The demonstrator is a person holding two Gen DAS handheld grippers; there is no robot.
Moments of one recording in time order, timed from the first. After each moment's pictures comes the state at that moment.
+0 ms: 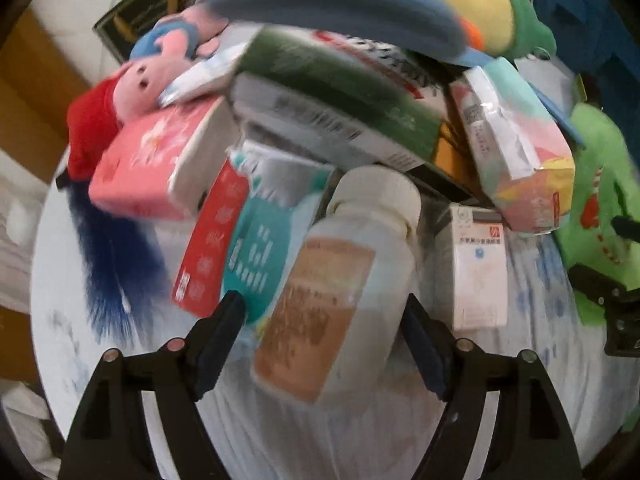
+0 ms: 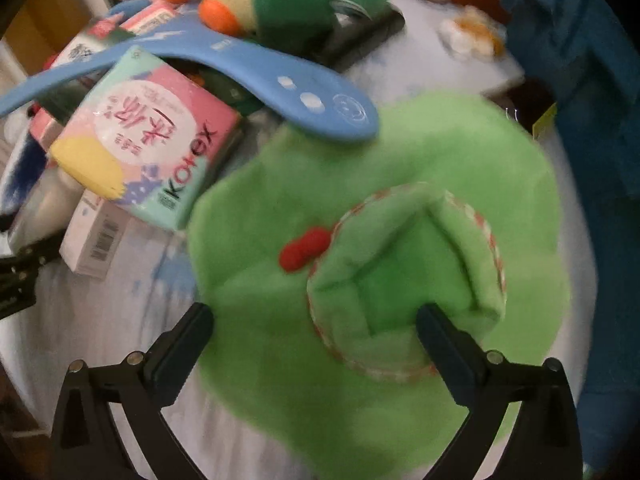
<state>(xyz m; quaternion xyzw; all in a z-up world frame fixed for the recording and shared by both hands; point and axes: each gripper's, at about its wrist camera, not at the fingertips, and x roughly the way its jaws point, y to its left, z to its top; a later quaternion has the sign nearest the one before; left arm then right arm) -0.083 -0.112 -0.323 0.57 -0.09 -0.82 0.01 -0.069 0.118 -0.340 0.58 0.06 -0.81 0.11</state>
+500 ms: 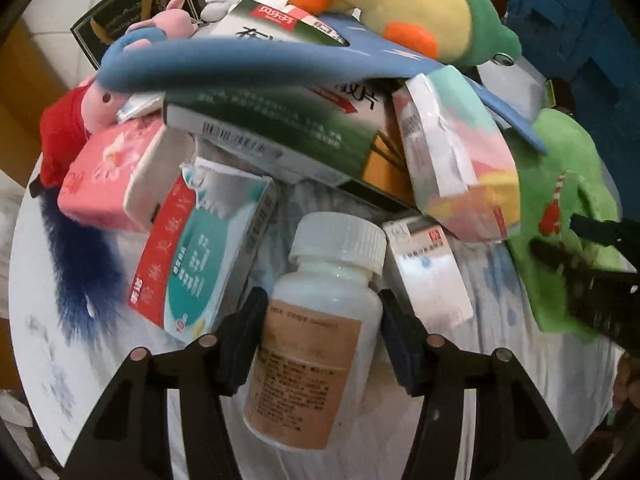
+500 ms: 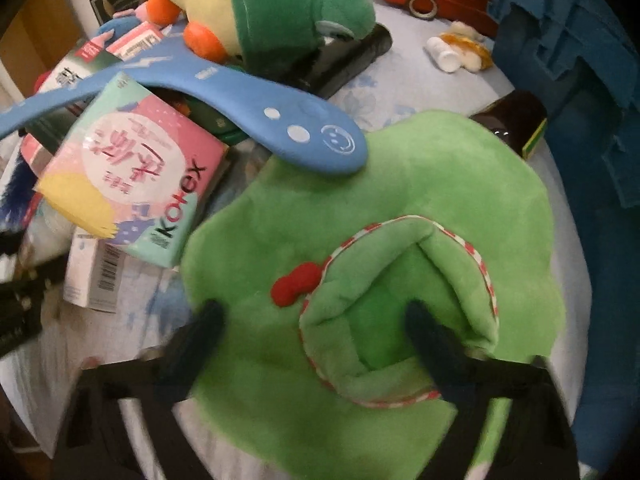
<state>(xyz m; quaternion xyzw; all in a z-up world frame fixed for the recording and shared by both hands) -0.094 -0.128 -0.299 0.57 -0.05 -0.82 -0.04 -0.066 0.114 -0.328 0.56 0.05 -0.82 0.09</state>
